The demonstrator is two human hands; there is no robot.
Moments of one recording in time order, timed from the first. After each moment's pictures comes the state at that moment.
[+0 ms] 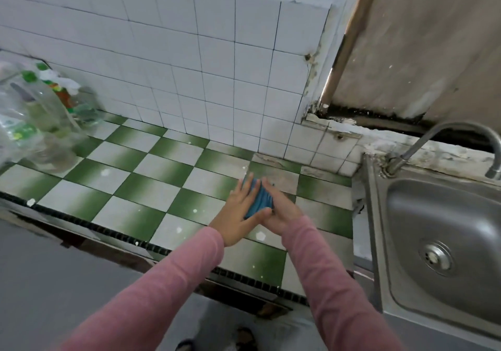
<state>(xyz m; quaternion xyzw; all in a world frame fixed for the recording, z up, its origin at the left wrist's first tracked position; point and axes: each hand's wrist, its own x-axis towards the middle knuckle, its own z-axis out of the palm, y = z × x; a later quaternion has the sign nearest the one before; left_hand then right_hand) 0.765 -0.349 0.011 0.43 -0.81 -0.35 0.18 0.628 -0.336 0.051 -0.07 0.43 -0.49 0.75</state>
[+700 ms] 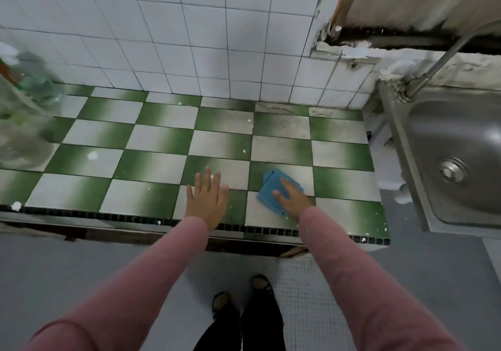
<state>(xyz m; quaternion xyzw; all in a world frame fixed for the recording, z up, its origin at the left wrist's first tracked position) 0.896 -0.369 -0.084 0.57 -0.78 -0.26 -0.06 0.667 -0.302 -0.088 -0.42 0.77 -0.14 0.46</state>
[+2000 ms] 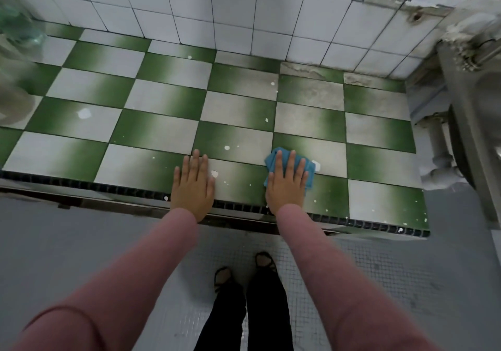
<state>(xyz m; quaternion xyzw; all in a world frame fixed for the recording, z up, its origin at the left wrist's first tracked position) 0.971 -0.387 -0.182 0.58 -0.80 -0.16 -0.03 0.761 -0.327 -0.173 -0.50 0.85 0.00 0.18</state>
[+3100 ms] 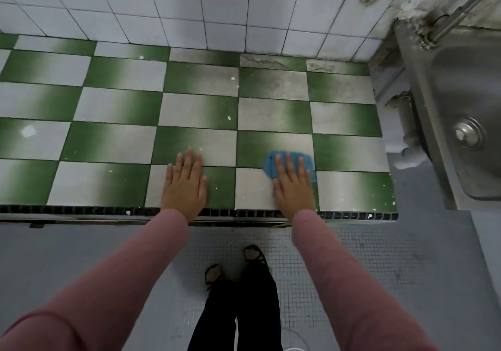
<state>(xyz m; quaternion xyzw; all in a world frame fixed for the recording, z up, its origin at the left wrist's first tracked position) 0.912 -0.390 -0.179 0.52 -0.84 -0.16 -0.04 0.665 -0.279 -0.181 -0.56 0.81 0.00 0.18</state>
